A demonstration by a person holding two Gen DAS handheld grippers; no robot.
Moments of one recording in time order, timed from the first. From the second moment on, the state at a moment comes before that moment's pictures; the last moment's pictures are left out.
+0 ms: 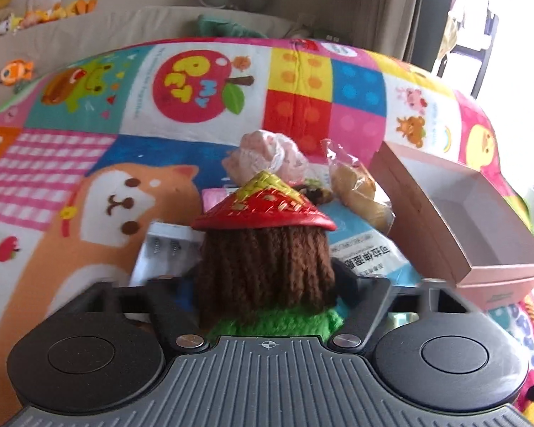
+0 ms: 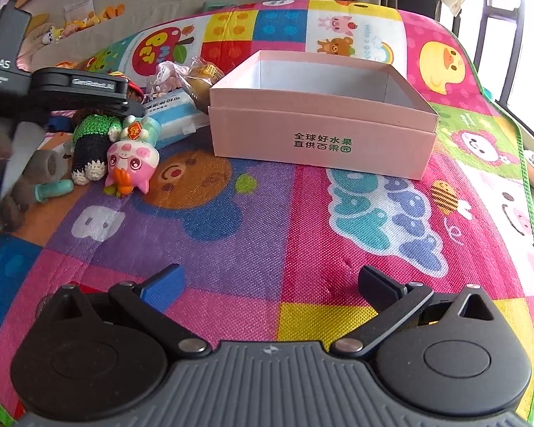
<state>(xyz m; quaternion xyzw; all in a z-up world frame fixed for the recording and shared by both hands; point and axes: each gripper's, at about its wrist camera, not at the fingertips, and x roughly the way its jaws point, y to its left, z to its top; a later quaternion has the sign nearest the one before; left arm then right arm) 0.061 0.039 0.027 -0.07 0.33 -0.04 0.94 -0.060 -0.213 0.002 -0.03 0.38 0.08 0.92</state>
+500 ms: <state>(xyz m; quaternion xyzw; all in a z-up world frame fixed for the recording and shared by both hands) -0.042 0.123 0.102 -0.11 0.25 -0.08 0.96 -0.038 -0.135 0.029 -0.05 0.28 0.21 0.94</state>
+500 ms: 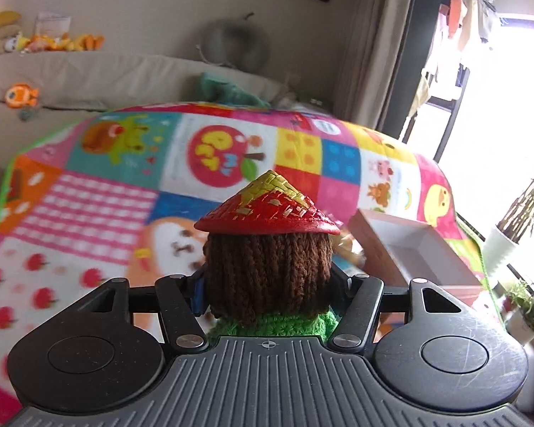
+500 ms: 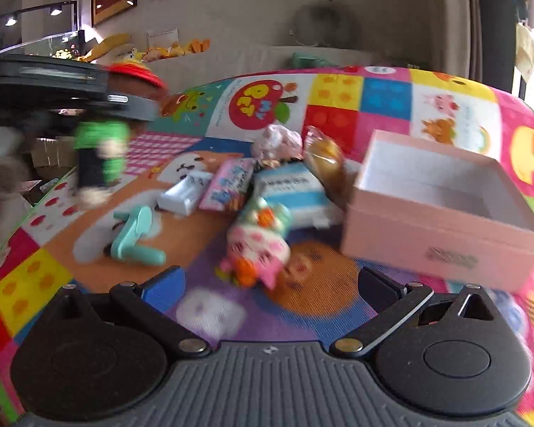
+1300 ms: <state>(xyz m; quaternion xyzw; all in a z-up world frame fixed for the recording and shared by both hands) -0.007 -0.013 0.113 -0.07 0.28 -0.27 0.92 -0.096 -0.243 0.082 0.00 0.23 0.11 0.97</state>
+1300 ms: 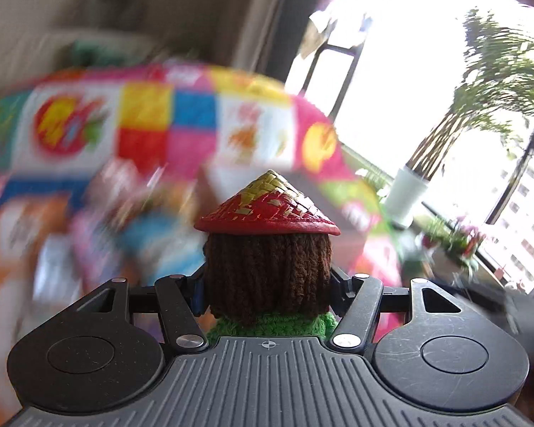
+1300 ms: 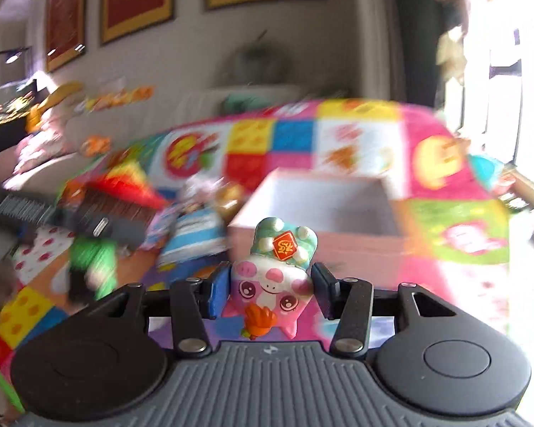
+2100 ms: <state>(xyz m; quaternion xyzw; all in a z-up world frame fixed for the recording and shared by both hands) 0.115 -0.104 0.070 -0.04 0.39 -0.19 0.90 -0.082 -0.298 0.078 0.04 0.21 0.05 0.97</state>
